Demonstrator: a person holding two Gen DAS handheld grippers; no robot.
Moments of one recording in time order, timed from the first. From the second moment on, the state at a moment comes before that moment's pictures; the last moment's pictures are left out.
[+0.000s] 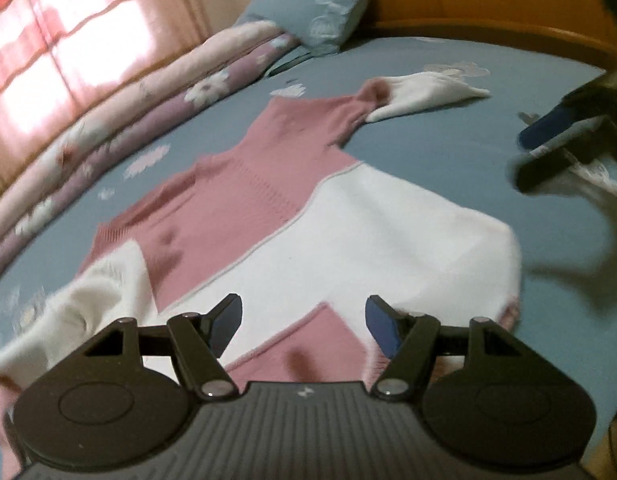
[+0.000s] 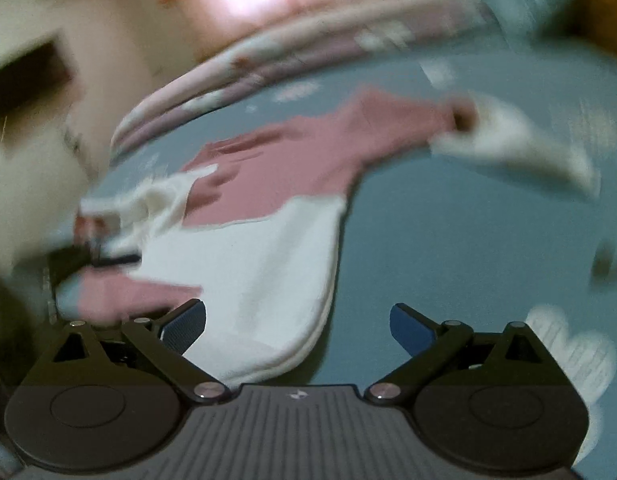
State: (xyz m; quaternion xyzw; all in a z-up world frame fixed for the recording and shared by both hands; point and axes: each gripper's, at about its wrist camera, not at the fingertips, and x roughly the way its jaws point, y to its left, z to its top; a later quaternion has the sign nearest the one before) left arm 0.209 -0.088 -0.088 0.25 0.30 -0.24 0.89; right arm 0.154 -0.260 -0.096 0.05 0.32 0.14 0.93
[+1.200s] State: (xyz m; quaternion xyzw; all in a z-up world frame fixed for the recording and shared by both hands) left arm 0.195 -0.117 -0.077 0.36 0.29 -0.46 0.76; right arm 0.108 -0.171 -0.143 -0.36 0.26 0.19 0.87
